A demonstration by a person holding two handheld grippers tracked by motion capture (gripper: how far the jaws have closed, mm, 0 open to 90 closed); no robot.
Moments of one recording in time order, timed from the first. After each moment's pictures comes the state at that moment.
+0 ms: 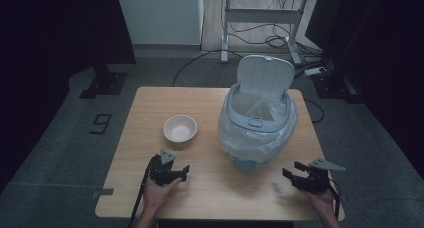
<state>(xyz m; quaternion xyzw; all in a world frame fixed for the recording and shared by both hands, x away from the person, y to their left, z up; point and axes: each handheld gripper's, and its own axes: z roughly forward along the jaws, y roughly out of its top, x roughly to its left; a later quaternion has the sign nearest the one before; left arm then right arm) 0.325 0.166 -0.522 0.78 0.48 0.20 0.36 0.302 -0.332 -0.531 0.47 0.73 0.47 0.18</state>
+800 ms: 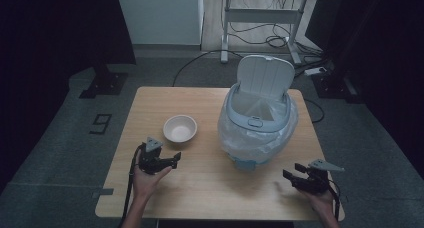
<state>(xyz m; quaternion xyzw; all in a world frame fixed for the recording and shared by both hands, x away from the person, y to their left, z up) 0.343 0.196 -0.483 0.75 0.49 0.20 0.40 0.302 -0.334 -0.537 0.49 0.73 0.46 0.17</state>
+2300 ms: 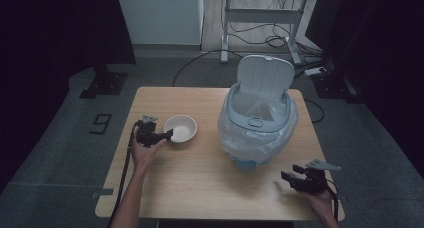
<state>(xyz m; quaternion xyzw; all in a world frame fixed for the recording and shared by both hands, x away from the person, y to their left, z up) 0.440 0.224 -0.499 0.72 0.55 0.20 0.38 0.306 -0.332 -0.543 0.48 0.74 0.44 0.16</state>
